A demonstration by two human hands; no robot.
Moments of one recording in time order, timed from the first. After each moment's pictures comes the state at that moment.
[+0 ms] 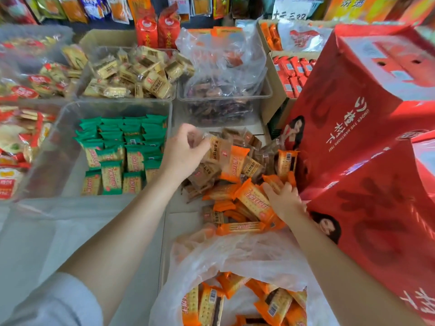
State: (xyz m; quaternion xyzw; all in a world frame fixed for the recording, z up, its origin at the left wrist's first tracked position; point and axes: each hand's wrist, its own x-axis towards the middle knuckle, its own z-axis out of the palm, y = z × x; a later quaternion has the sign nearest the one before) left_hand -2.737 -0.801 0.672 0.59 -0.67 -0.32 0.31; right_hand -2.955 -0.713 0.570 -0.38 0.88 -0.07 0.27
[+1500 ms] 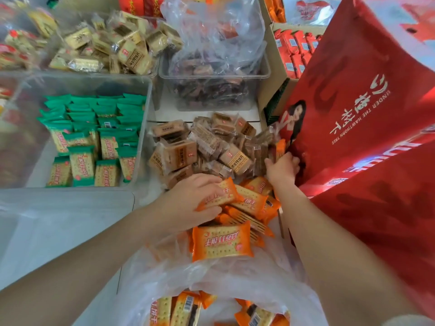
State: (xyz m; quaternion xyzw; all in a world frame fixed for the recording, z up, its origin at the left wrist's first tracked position) left_hand -2.747 -0.760 0.594 0.34 -0.89 -0.29 0.02; right_hand -3.002 -0.792 0.521 -0.34 0.89 -0.19 0.23
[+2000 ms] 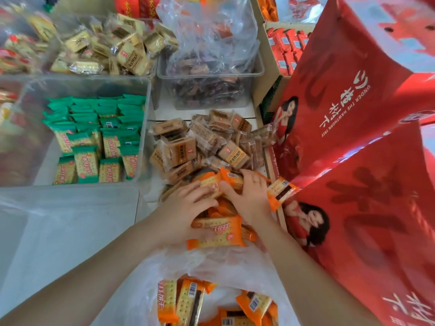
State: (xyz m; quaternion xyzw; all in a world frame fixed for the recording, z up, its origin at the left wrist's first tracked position) left_hand -2.729 -0.727 0.582 0.35 -0.91 -0.23 -0.10; right_hand -2.924 -0.705 0.549 -0.54 0.77 -0.17 0.29
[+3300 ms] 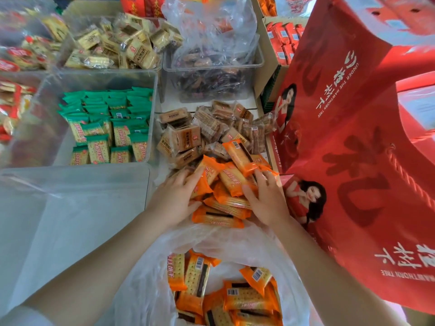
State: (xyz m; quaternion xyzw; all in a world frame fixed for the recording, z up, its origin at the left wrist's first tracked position) left_hand -2.712 -0.708 0.566 0.49 -0.86 -0.15 -0.07; right_hand -2.942 -0.652 0.535 -0.57 0.77 -0.15 0.24
